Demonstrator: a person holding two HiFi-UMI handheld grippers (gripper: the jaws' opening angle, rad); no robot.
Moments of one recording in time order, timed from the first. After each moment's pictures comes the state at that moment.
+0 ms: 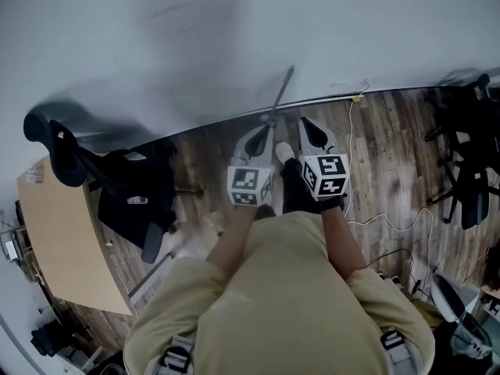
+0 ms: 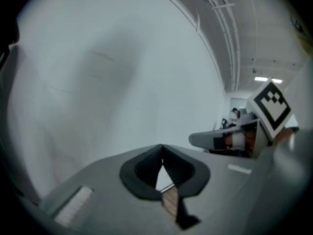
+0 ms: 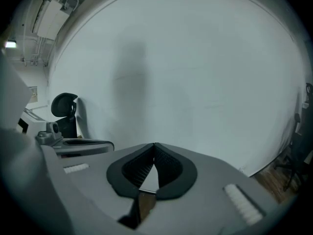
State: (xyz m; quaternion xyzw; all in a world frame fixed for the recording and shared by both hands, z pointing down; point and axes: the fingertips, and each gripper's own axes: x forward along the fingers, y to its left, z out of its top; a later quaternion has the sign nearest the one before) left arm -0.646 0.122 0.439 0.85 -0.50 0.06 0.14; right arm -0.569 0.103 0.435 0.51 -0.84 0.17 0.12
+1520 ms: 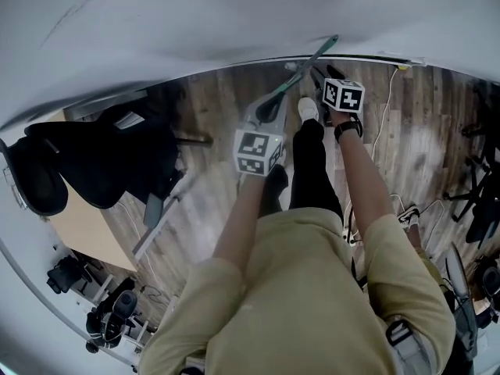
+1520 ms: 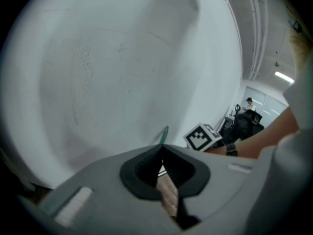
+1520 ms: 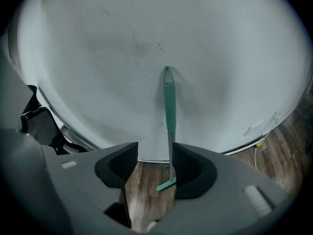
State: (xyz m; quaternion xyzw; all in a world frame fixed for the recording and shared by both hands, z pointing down) left arm -0.665 -0.020 0.634 0.81 -0.51 0.15 0.26; right arm -0.578 -0.110 0.797 0.42 -0.78 0.41 0.22
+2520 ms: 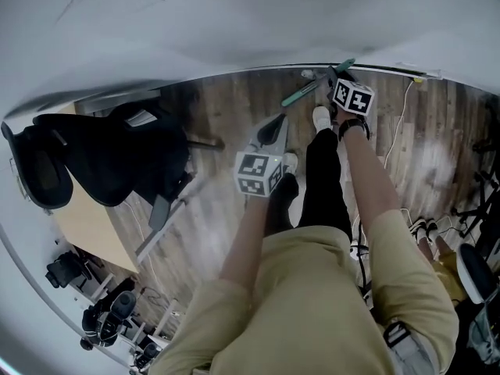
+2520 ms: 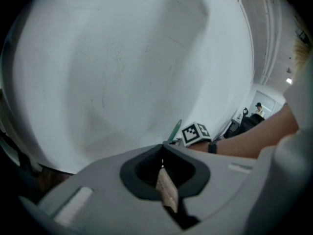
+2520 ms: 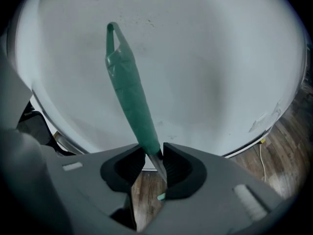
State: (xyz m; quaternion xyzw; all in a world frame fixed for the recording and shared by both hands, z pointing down) left arm -0.711 0.033 0.652 0.77 -0.53 0.15 0.30; right arm -0.597 -0.130 0.828 0.46 -0.77 0.41 0.18
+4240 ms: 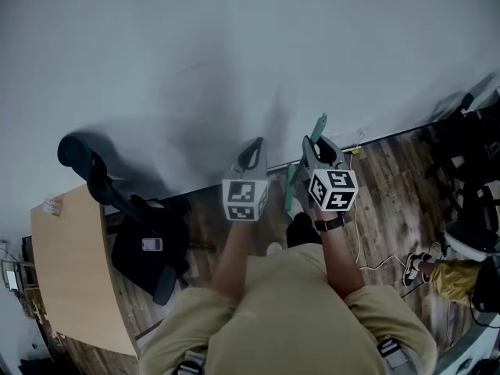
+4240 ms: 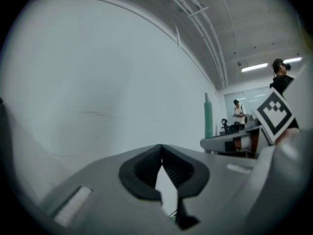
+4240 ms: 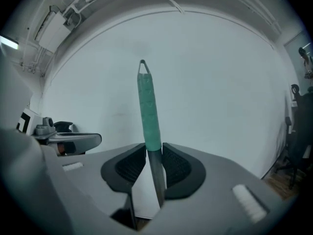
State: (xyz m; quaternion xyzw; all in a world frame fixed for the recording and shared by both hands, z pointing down) left arm -0.694 0.126 0.284 0.86 -0.51 0.05 0.01; right arm -0.575 0.117 0.305 0.56 -0.82 0.12 0.01
